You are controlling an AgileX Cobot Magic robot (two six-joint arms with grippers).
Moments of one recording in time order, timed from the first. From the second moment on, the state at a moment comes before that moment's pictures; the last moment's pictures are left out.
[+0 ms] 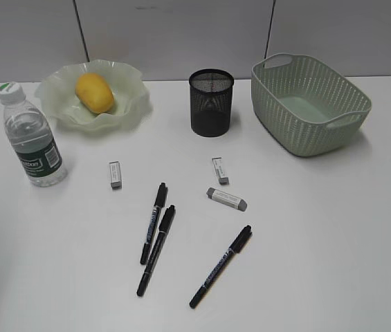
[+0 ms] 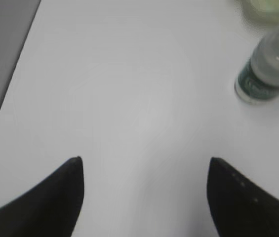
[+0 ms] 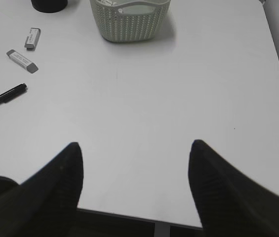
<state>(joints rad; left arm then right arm) 0.02 0.98 -0.80 0.24 0.79 -0.27 0.14 0.03 -0.50 0.01 1.04 -0.11</state>
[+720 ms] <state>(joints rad) 0.02 0.42 -0.88 -0.04 1.22 -0.02 0.14 0.03 -0.50 0.01 1.04 -0.11</state>
